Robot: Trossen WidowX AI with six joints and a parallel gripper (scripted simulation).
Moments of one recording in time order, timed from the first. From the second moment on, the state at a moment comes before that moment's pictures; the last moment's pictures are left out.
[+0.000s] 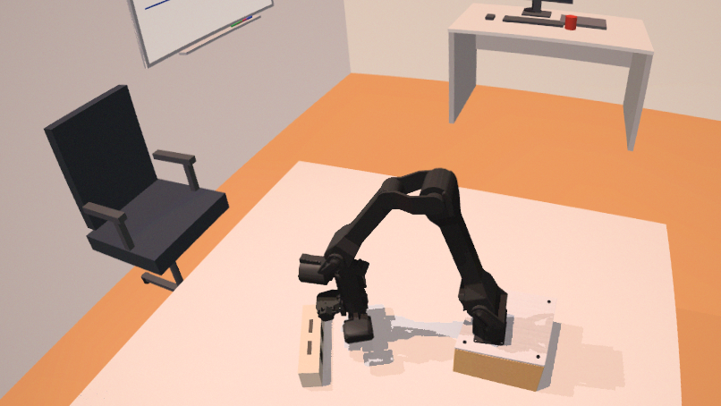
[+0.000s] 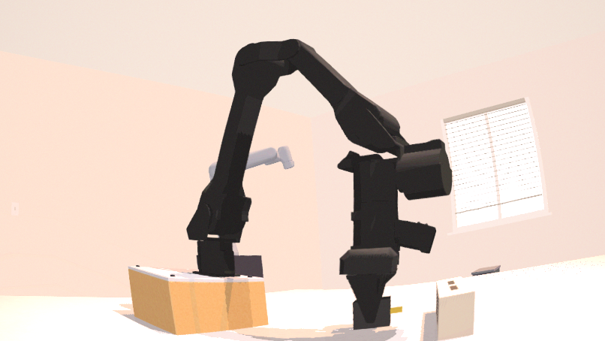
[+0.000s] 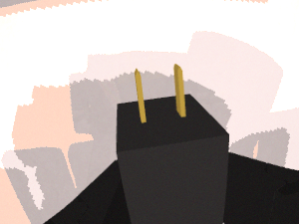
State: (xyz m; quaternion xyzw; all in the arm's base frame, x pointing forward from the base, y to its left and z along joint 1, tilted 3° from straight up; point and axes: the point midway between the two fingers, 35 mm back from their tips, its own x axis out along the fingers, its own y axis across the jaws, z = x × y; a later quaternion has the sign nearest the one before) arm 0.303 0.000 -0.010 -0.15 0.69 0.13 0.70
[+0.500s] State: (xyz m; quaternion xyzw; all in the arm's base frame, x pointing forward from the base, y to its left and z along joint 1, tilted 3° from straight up) arm 0.320 0.006 -0.012 -0.14 0.69 0.12 0.70
